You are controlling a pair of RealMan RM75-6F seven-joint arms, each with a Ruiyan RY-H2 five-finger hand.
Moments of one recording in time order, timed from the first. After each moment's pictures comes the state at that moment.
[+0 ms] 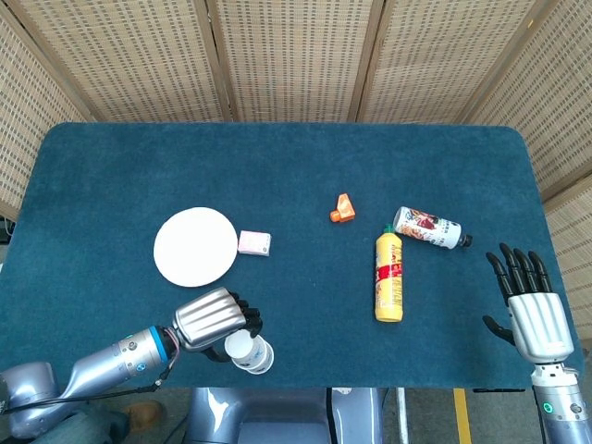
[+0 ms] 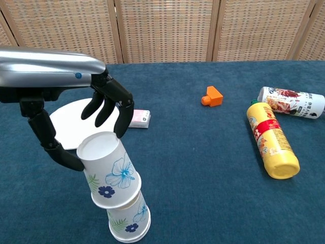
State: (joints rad) left arm -0.80 -1.09 -0.05 -1.98 1.70 0.81 0.03; right arm 0.14 -1.17 0.06 -1.58 -1.57 1.56 -0.17
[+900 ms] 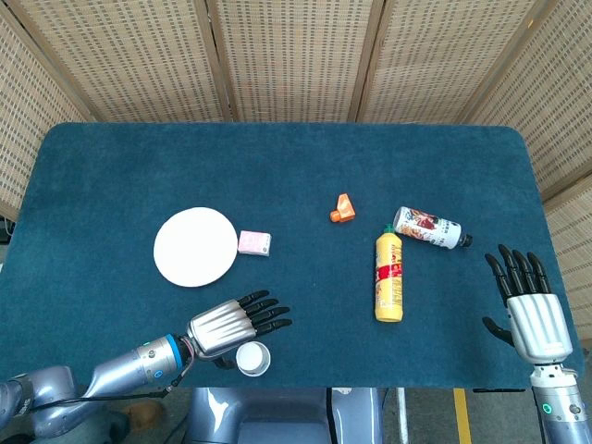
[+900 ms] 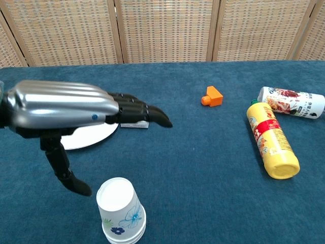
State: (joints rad) left arm -0.81 -1.17 0.00 -1.94 1.62 0.79 0.19; right arm 0.13 -1.18 0.07 -1.59 -1.59 1.55 -0.18
